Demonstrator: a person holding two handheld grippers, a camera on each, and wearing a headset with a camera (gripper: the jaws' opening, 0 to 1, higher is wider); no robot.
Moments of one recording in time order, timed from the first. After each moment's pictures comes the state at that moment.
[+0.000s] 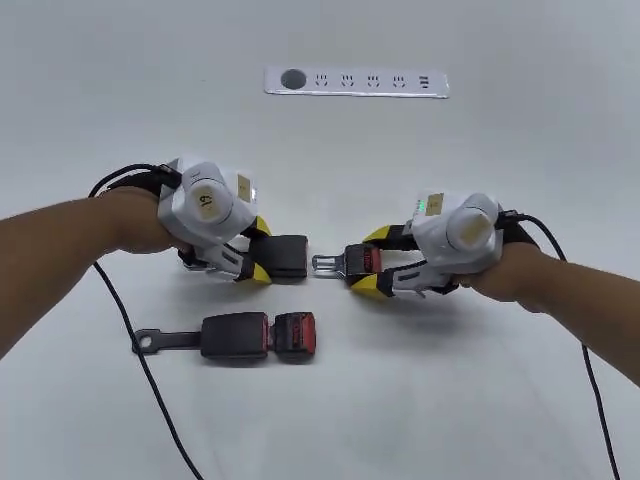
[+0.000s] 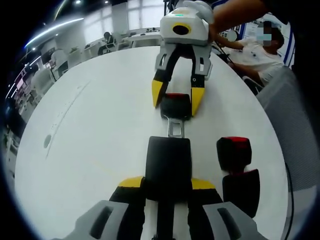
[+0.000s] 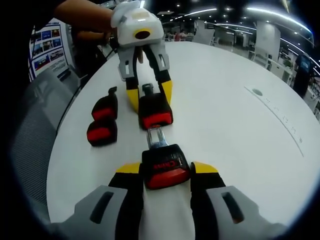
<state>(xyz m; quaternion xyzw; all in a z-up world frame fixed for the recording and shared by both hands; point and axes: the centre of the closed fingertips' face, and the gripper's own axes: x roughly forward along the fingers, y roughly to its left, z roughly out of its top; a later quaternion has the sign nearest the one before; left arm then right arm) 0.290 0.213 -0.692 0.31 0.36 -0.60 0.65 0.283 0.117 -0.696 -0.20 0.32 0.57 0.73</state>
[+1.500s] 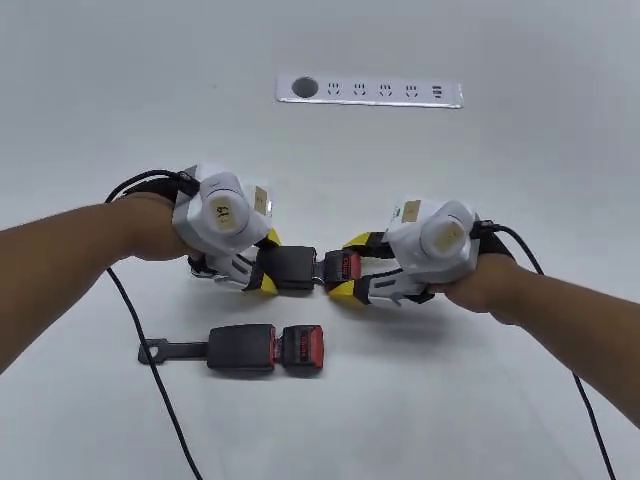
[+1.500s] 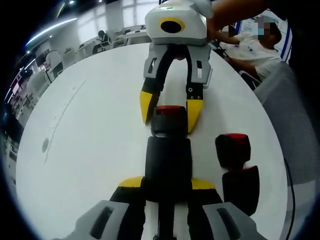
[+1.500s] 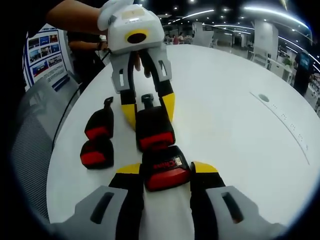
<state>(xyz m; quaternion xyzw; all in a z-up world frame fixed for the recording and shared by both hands) 0.291 0.214 -0.694 0.33 0.36 -0.61 0.63 0.294 0.156 -0.692 -0.19 0.31 0.57 0.74</state>
